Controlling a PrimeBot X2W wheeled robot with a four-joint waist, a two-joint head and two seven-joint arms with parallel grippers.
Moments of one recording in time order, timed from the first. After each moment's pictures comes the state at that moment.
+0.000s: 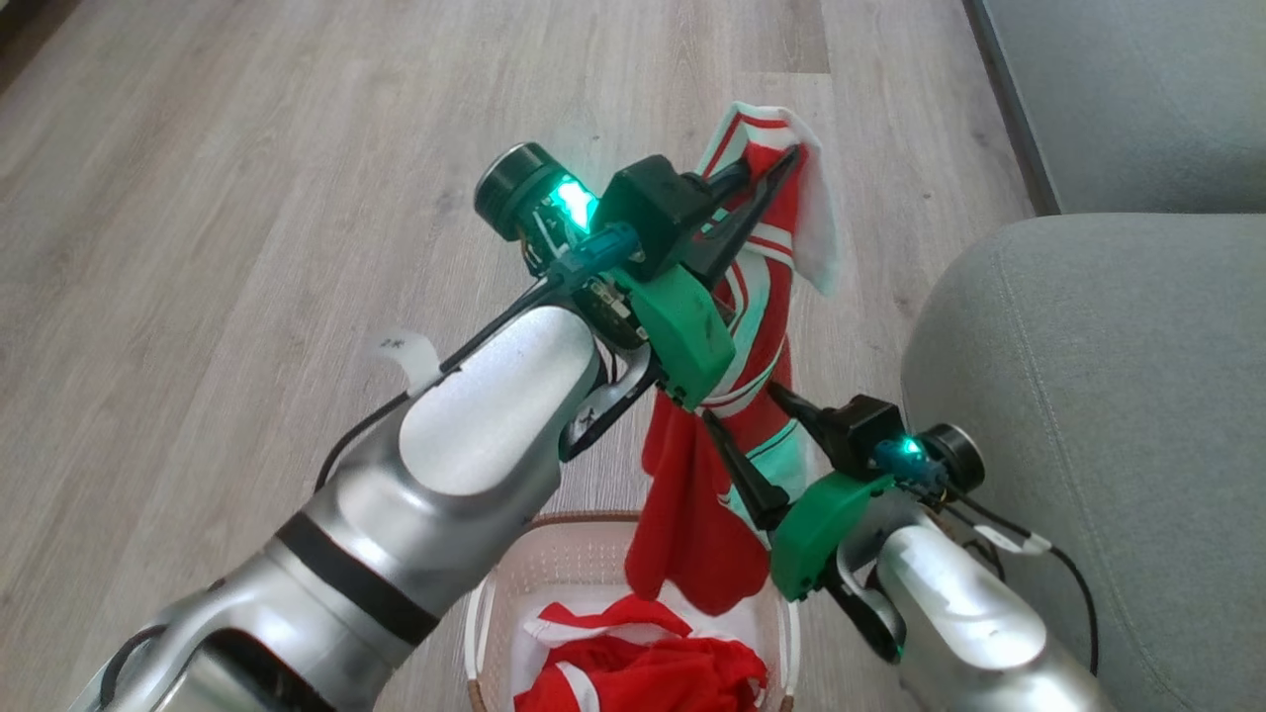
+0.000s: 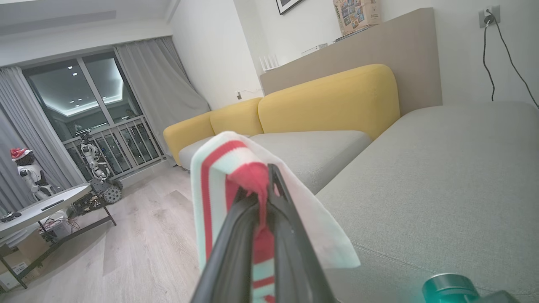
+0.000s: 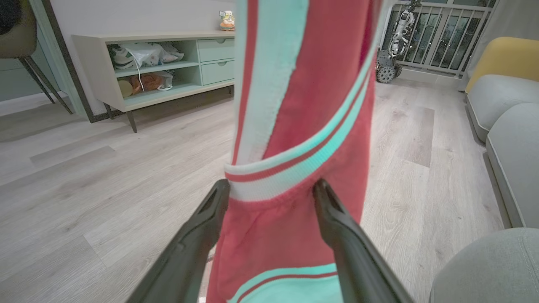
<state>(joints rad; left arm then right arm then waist) -0.88 0.04 -0.90 0.52 -0.42 -0.05 -0.16 -0.44 -0.06 0.53 0.70 0.28 0.13 -0.26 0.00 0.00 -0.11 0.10</state>
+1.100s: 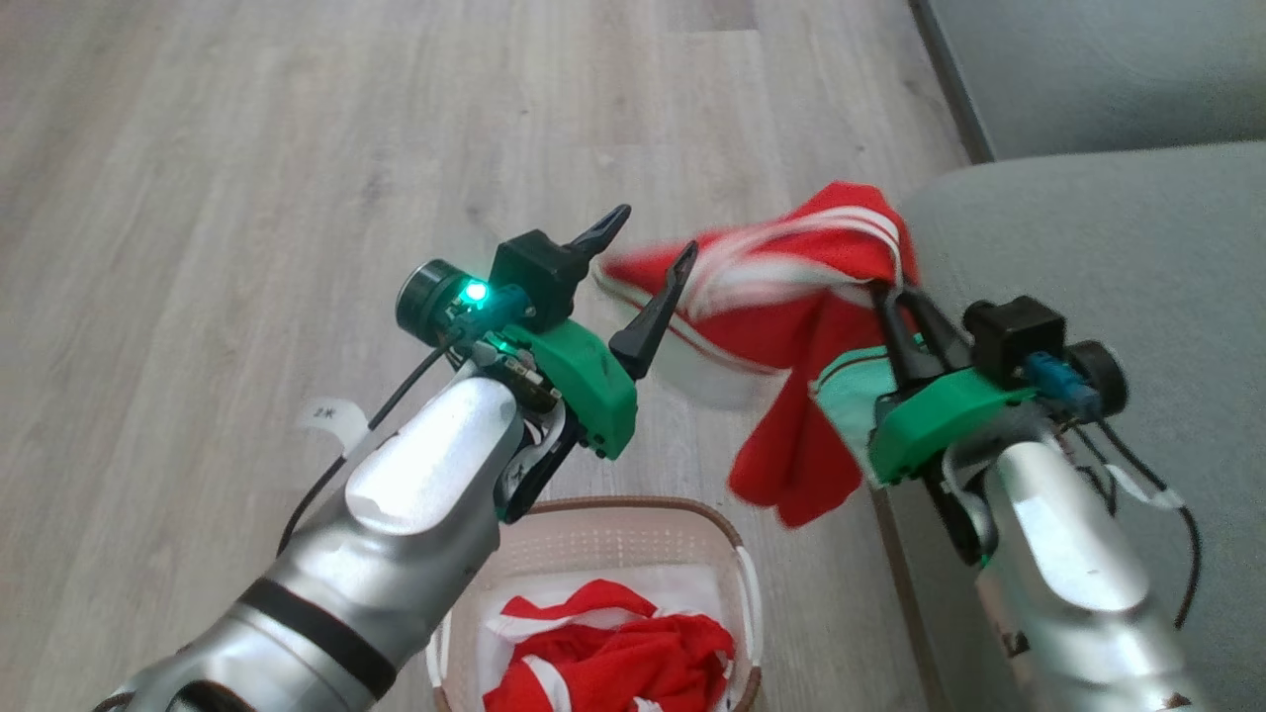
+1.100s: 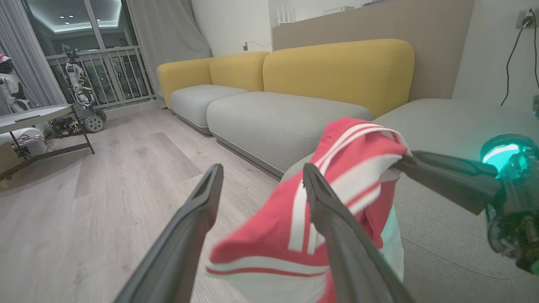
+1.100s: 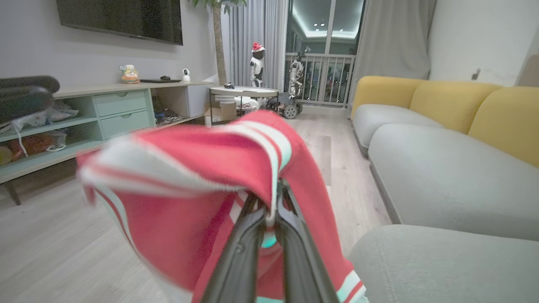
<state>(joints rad) -0.77 0.09 -0.89 0.64 -0.57 -0.02 -0.23 -0.46 -0.06 0.19 0.58 0.13 0.13 -0.26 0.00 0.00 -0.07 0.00</state>
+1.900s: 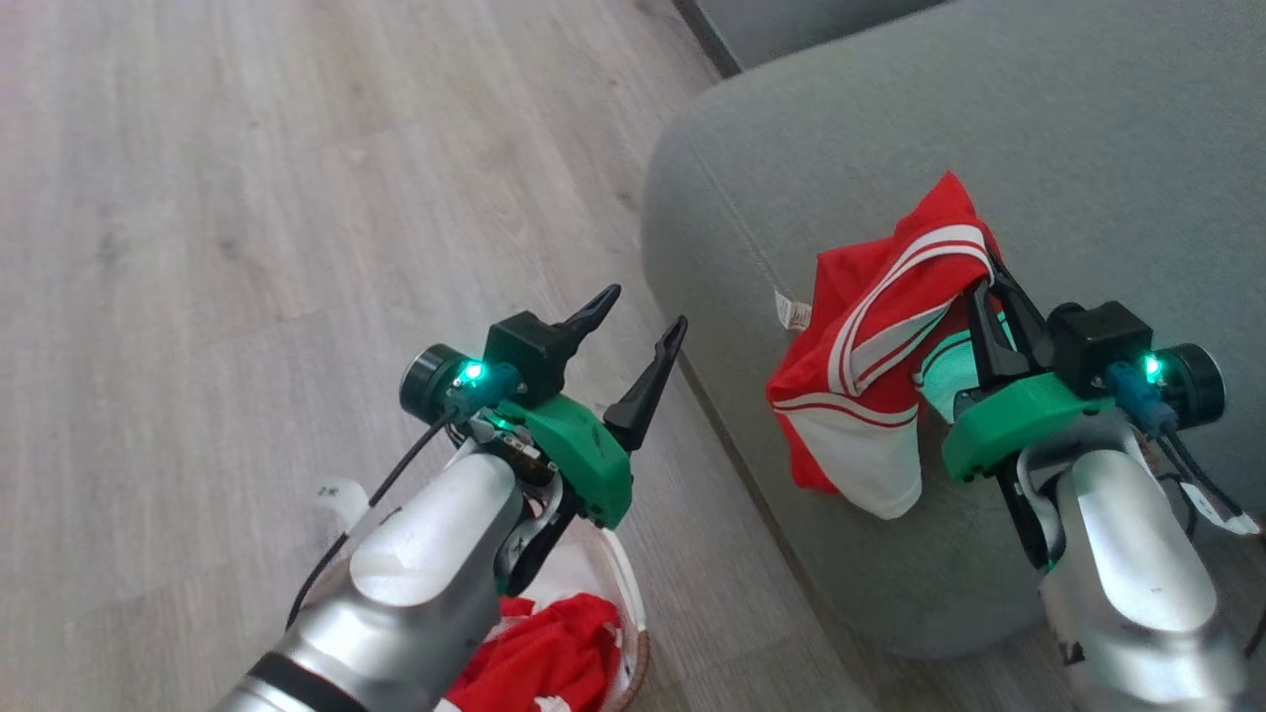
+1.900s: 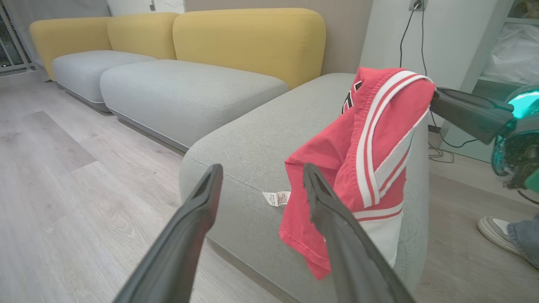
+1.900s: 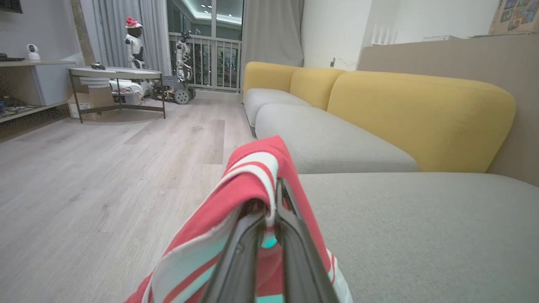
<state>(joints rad) -0.63 0.09 -0.87 0.62 -0.57 -0.01 -0.25 -0.40 -0.10 0.04 0.48 0.01 0.13 -0.26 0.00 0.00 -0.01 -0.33</state>
